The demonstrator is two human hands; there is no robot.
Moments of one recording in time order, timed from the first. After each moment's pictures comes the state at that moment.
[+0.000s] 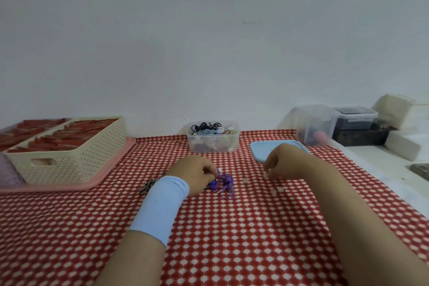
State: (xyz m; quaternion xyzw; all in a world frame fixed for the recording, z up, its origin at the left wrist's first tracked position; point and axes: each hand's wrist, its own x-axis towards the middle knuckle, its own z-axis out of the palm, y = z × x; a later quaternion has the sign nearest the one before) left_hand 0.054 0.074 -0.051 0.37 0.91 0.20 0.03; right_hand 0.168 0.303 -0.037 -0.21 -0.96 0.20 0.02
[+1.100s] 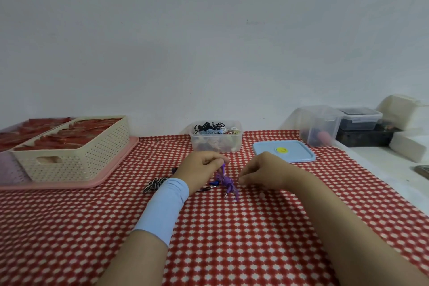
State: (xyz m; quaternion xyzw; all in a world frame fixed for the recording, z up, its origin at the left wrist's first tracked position) left_hand 0.065 0.071 -0.049 0.36 0.82 0.44 0.06; right_hand 0.159 0.256 -0.043 -0.11 -0.93 0.34 0.00
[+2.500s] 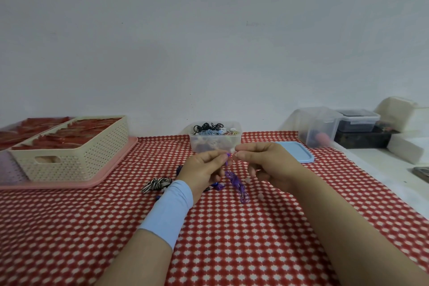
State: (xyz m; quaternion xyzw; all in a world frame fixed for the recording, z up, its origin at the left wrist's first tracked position) left_hand 0.071 0.087 -0.065 0.23 0.62 0.72 0.22; right_hand 0.164 0.248 -0.037 -0.11 -0.69 0.71 0.11
